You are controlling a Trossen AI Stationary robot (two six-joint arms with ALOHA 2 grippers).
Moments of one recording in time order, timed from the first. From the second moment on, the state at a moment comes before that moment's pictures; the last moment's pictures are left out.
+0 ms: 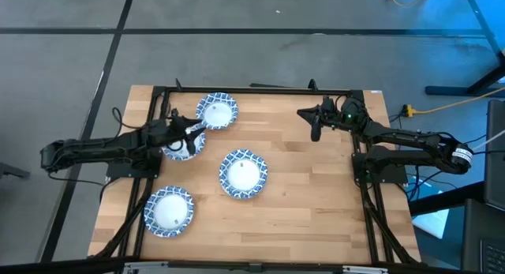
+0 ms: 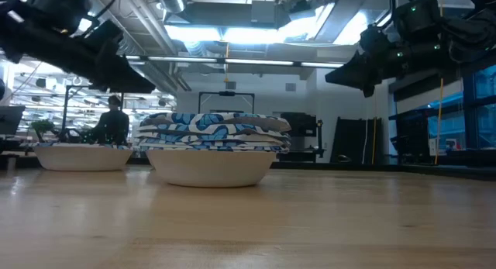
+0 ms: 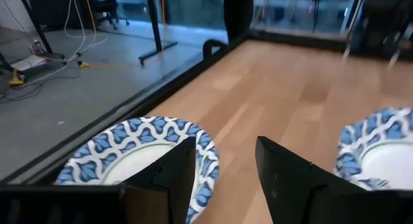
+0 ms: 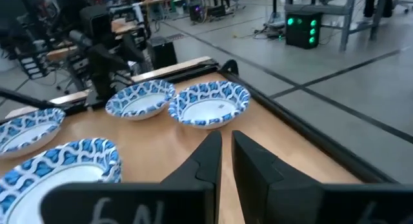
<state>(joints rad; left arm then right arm) 0.30 0.49 0.16 0.08 -0.27 -0.04 -0.59 0.98 0.33 0.52 -0.25 0.13</state>
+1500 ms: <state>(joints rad) 0.37 1.46 0.58 -0.05 -0.32 0.21 -0.59 0.98 0.33 0.46 -0.22 0.15</state>
